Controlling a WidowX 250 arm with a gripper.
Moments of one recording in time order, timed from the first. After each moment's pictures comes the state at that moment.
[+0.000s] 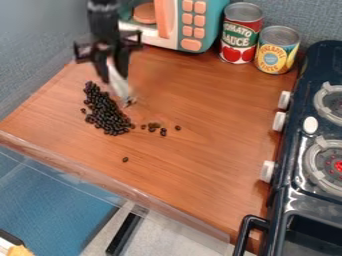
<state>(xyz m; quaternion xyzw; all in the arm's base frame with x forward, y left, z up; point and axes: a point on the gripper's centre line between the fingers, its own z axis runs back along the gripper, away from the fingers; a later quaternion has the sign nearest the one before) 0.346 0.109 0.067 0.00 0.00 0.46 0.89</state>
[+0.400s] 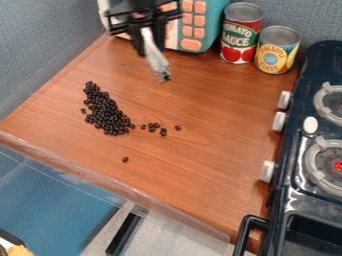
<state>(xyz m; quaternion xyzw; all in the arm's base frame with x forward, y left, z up) 0.364 0.040 0.111 -0.03 -0.05 0.37 0.93</state>
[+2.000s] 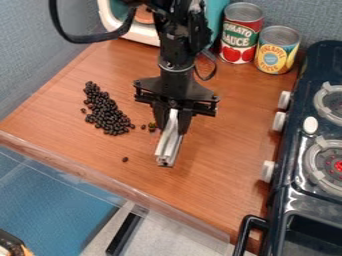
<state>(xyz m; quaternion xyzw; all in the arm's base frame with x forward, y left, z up) 0.300 -0.014 0.051 0.02 -0.09 0.09 0.99</state>
